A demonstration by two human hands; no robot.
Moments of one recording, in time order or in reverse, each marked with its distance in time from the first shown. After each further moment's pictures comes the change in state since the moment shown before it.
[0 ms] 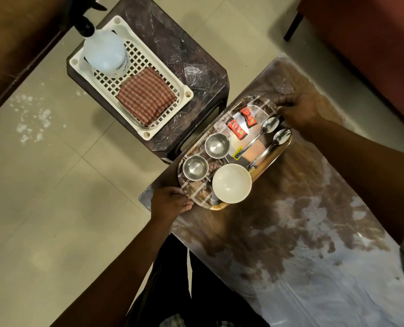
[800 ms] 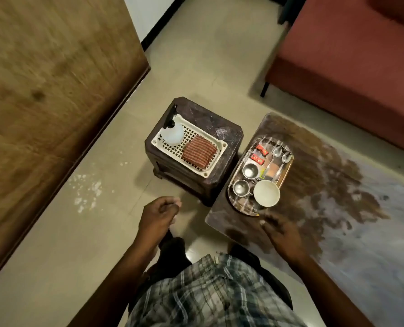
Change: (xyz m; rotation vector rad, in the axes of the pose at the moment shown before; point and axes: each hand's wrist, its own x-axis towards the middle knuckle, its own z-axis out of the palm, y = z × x) left_hand -0.169 0.149 -0.255 0.204 -0.100 0.423; right_hand -0.413 -0.064 0.124 0.298 0.059 0.029
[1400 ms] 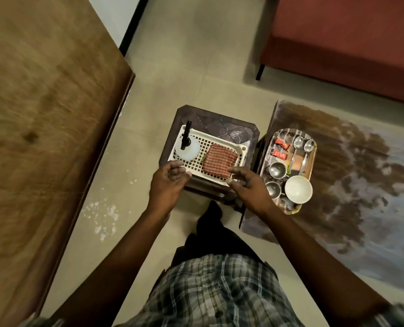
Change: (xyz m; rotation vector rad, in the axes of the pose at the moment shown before) left_hand 0.155 0.107 -0.054 0.133 -0.120 0.233; right_hand 0.112 -0.163 0.146 0.202 0.022 -0.070
